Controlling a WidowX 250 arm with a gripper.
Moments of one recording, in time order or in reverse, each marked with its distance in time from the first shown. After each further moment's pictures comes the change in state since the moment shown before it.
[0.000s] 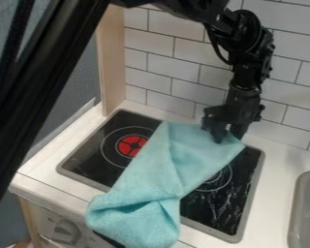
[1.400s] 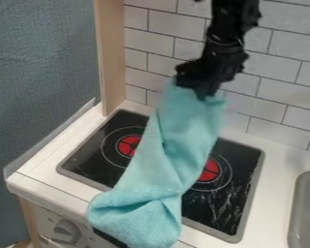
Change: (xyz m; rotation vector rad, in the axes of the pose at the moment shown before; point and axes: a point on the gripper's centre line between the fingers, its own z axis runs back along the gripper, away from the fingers) arm 0.013 -0.064 0.114 0.101 0.278 0.136
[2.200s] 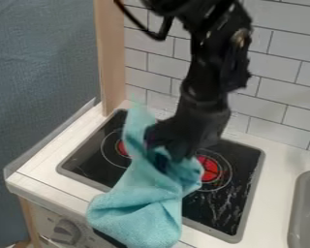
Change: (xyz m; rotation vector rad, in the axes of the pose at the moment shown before) arm 0.093 -0.070 0.007 -0.108 -0.096 0.114
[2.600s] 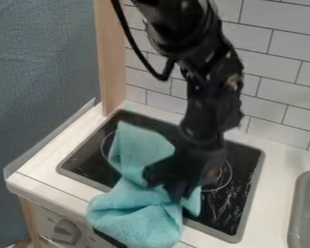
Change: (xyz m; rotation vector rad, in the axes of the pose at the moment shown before) arm 0.022 -0.012 -0.039 -0.086 -0.119 0.029
